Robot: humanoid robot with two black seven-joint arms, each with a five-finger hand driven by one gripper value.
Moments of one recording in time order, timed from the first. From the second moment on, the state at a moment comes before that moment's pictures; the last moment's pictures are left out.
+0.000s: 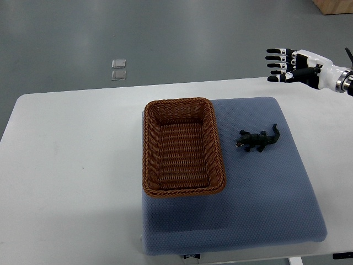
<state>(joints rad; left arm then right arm) 0.02 0.00 -0.11 -0.15 0.04 0.00 0.01 0.90 -0.48 0.69 0.50 -0.68 0.61 0.20</state>
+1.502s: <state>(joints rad) 0.02 0.00 -0.11 -0.15 0.04 0.00 0.01 1.04 -0.69 0.01 0.95 -1.51 -0.03 0.61</state>
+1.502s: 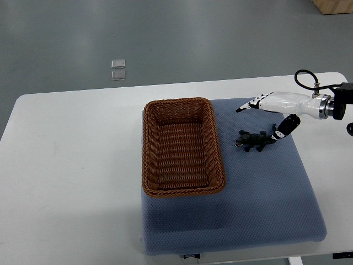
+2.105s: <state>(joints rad) 0.02 0.00 -0.11 -0.15 0.04 0.00 0.01 1.19 -0.61 -0.33 0.90 -1.64 -0.27 0.61</state>
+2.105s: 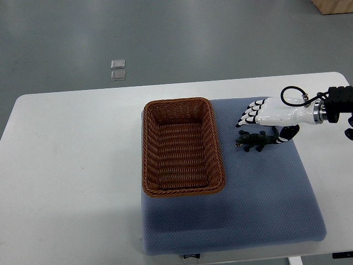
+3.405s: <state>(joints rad) 0.02 0.00 -0.11 -0.15 0.04 0.00 0.01 1.18 -0.51 -0.36 0.81 -1.62 -0.20 0.61</state>
